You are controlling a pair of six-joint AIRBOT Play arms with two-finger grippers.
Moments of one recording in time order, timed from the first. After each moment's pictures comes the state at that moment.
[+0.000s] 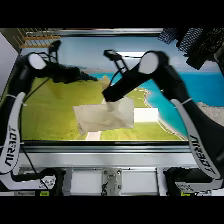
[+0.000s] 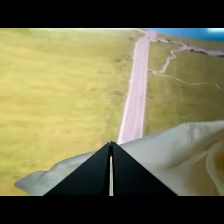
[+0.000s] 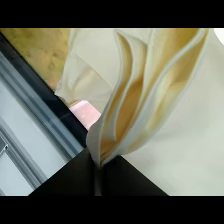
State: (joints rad) left arm -0.05 -1.46 1.53 1.20 -1.13 -1.58; right arm 0.58 -1.58 1.77 -1.05 1.35 1.49
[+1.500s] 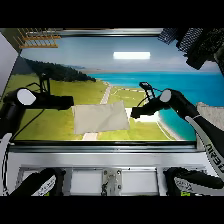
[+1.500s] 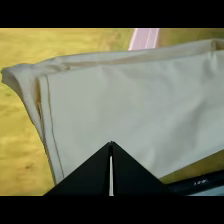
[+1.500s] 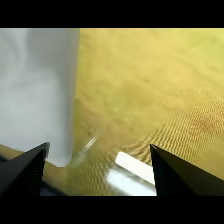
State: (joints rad) left arm -0.10 -1.05 0.96 1.21 -1.06 -1.54; right arm 0.21 -1.39 0.96 -1.02 0.98 1.26
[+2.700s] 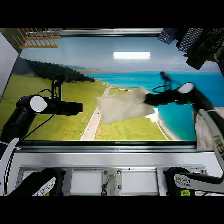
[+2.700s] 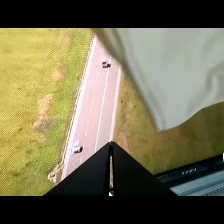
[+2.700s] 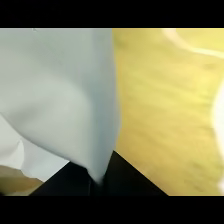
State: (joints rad) left arm -0.20 -1.04 0.90 1.20 -1.02 -1.58; right arm -0.07 -1.40 1.07 -0.90 0.97 1.23
